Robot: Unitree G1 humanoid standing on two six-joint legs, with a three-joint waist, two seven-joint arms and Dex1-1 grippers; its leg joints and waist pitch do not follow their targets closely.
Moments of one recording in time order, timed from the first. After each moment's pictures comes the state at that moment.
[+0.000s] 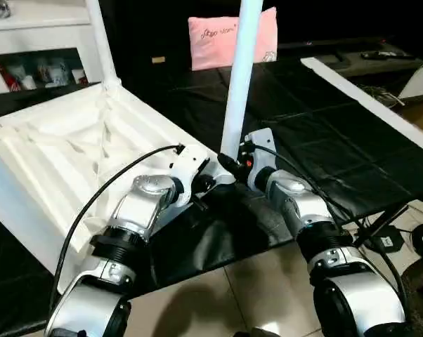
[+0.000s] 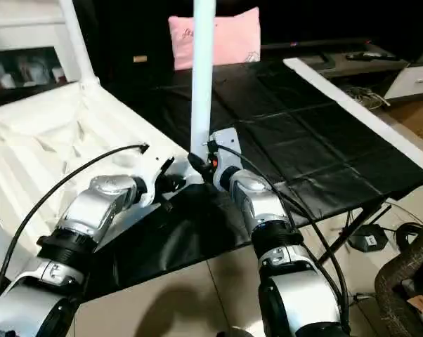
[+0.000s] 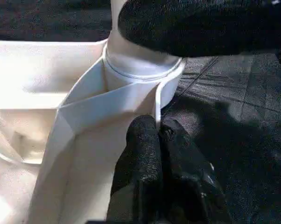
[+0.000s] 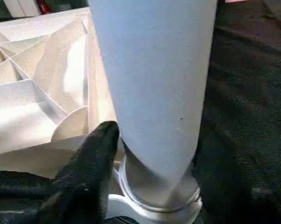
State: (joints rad) left arm -0.65 0.14 -0.15 0.53 0.07 0.49 -0.65; right arm -0.74 0.00 -0.03 0.86 0.11 0.14 0.46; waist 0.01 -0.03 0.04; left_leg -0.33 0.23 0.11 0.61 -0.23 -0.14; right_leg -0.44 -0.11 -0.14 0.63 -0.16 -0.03
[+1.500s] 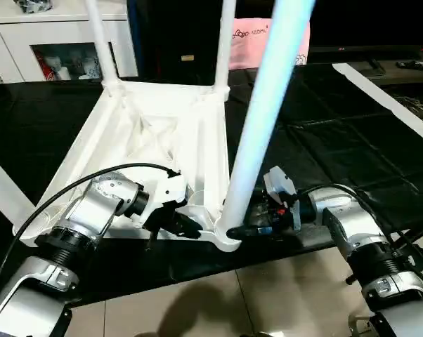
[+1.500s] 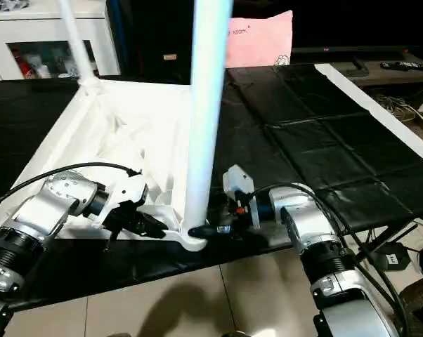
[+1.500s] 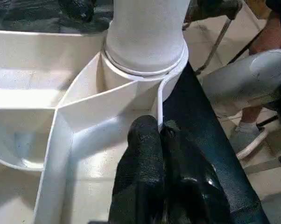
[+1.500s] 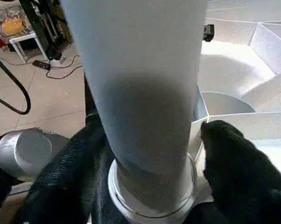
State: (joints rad) left arm -0.60 0.49 -0.36 0.48 -0.01 0.14 -1.47; right arm -0.55 -0.33 0.21 0.59 0.20 0.06 1.46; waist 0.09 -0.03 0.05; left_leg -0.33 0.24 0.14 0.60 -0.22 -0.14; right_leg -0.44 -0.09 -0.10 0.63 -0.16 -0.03
